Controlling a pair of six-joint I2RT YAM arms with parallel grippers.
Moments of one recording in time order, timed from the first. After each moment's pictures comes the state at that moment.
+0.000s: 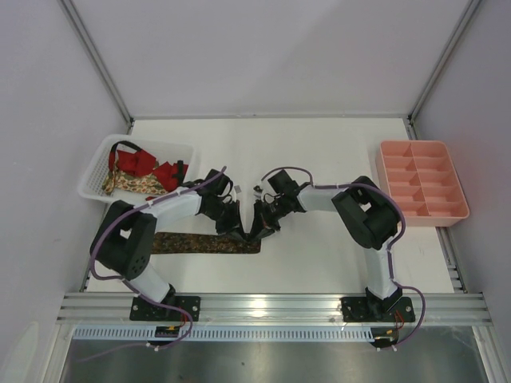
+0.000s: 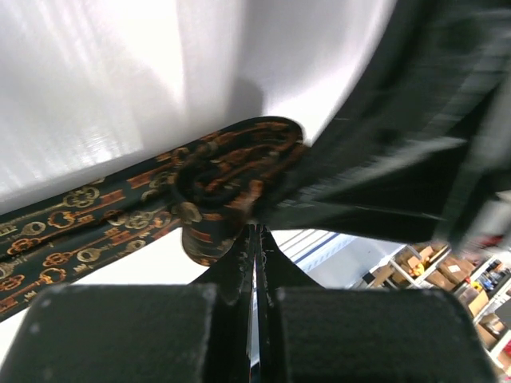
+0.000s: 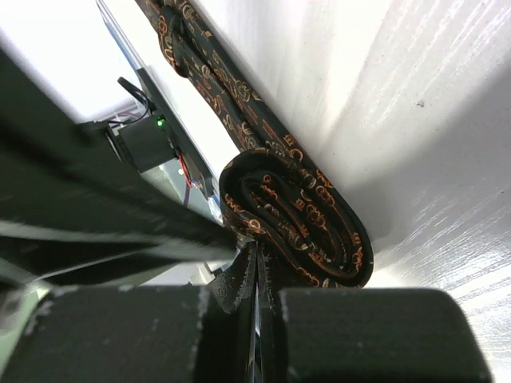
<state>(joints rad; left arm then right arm) -0.48 1.60 0.92 -0.59 0.55 -0.58 0.70 2.04 1.17 -0.17 -0.93 0.70</state>
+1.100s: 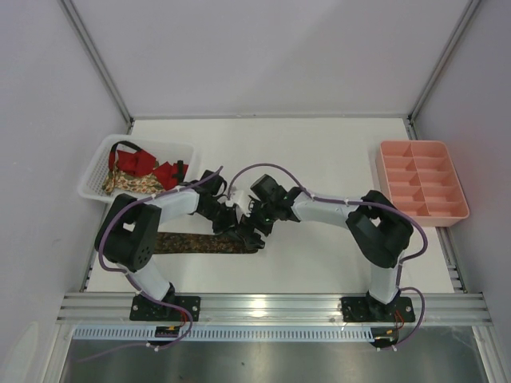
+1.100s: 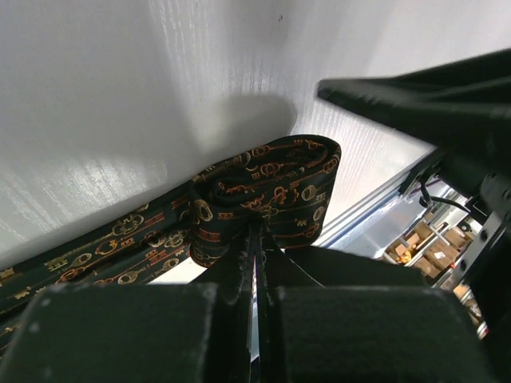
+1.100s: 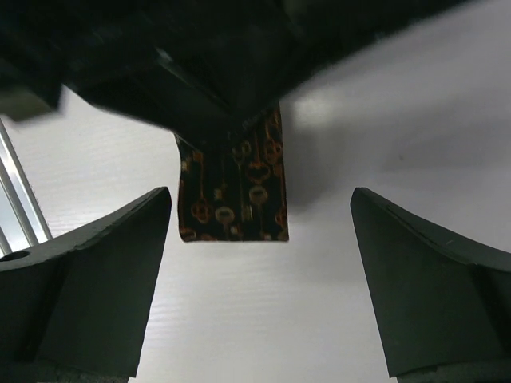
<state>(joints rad) -0.41 1.68 0.89 -0.54 0.62 -0.51 0.87 1.85 1.19 -0.31 -0.46 -0.28</state>
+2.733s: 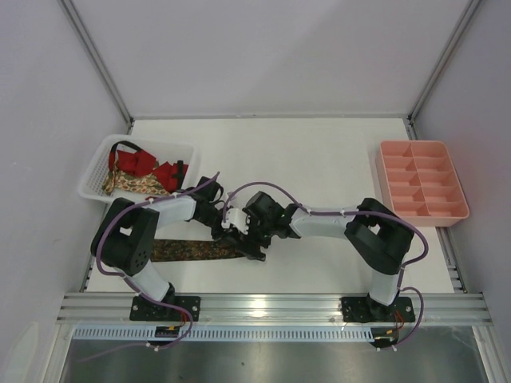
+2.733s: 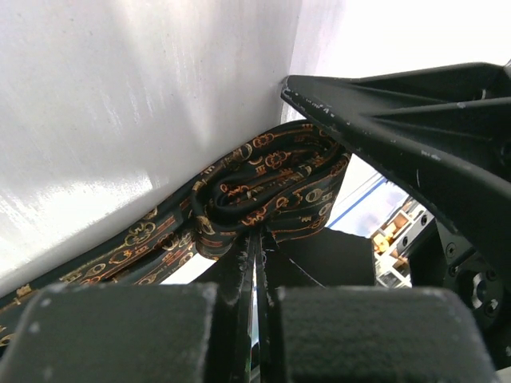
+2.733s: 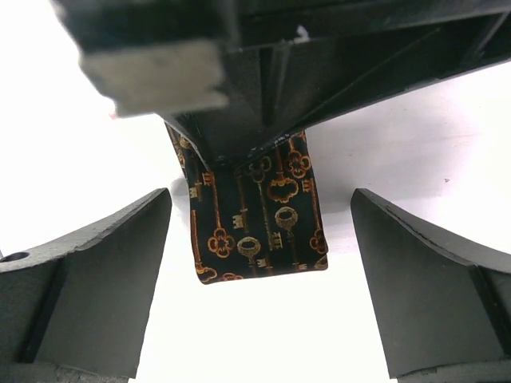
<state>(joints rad) -0.40 1.64 0.79 -0.47 0.69 -0.54 0.98 1.84 1.08 -0.19 -0.33 -0.38</state>
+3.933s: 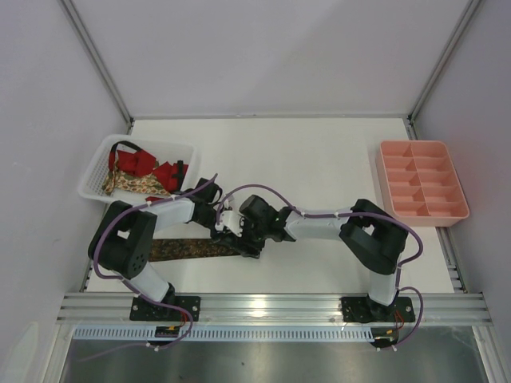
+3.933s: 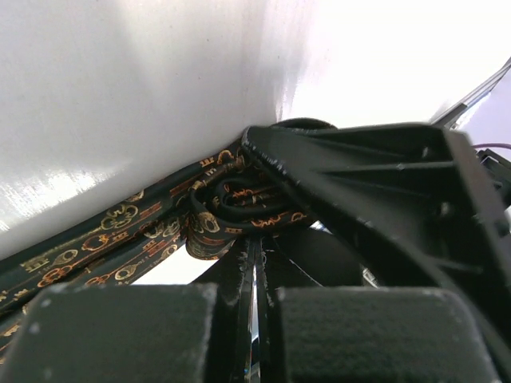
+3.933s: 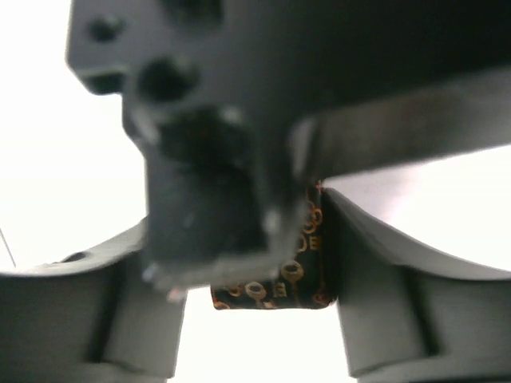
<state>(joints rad) -0.40 1.61 0.76 -0.46 0.68 -0.58 1.03 1.87 1.11 -0.16 -0.29 -0.34</state>
